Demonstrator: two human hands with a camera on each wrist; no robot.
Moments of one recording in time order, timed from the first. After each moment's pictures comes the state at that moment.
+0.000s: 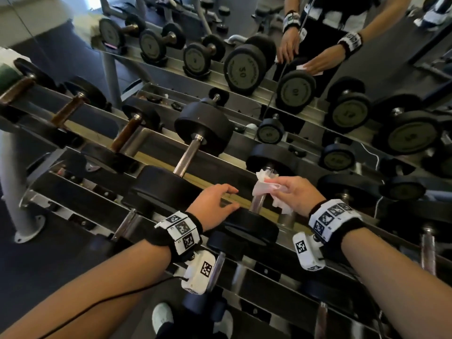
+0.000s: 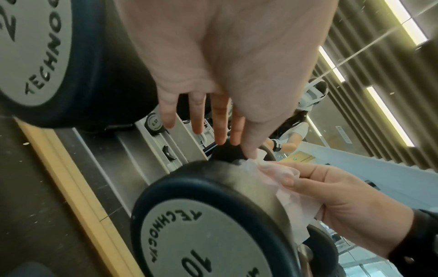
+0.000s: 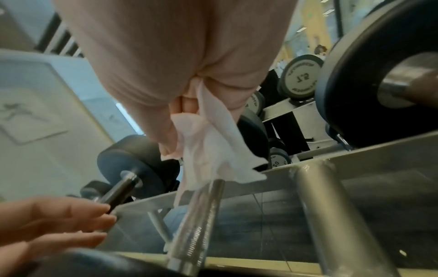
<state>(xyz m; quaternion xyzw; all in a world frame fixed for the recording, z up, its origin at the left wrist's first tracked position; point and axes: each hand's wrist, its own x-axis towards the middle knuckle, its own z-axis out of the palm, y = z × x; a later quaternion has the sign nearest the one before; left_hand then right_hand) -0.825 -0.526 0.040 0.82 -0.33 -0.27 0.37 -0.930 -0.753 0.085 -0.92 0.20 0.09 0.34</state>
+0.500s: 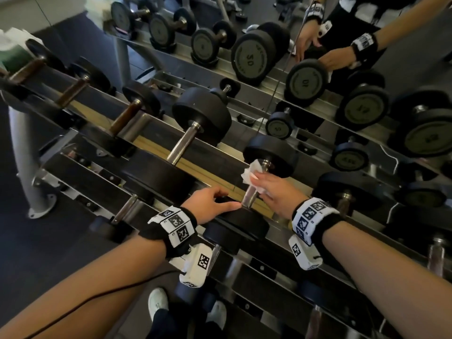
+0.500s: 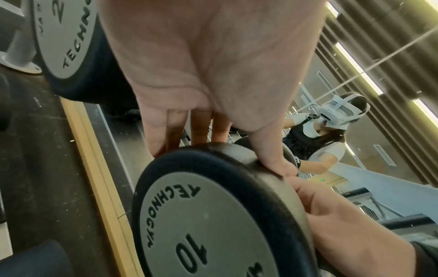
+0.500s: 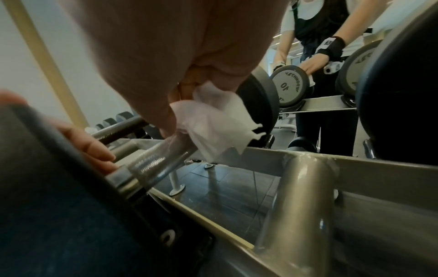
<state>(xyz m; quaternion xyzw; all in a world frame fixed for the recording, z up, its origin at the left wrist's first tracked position) -0.843 -0.546 0.010 0.85 -0.20 -0.36 0.34 -0.921 -0.777 0.026 -0.97 -0.01 0.12 0.19</state>
